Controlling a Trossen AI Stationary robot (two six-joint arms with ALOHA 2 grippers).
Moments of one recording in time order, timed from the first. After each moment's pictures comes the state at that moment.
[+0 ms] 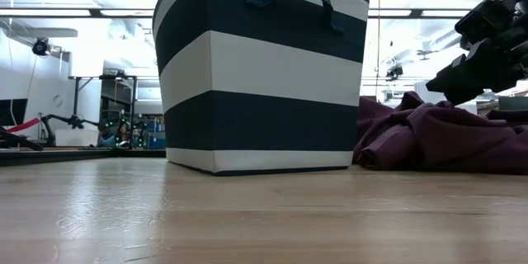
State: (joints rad) left arm -0.83 1.64 1.11 -0.95 0.13 -0.91; right arm 0.29 0.38 0.01 0.05 0.29 0.25
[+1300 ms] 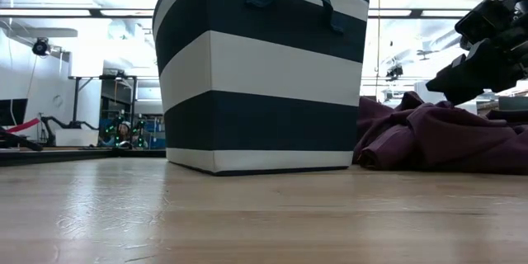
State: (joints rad) left arm -0.80 1.64 1.09 -0.88 0.21 -0.94; right arm 0.29 0.38 0.01 0.05 0.29 0.25
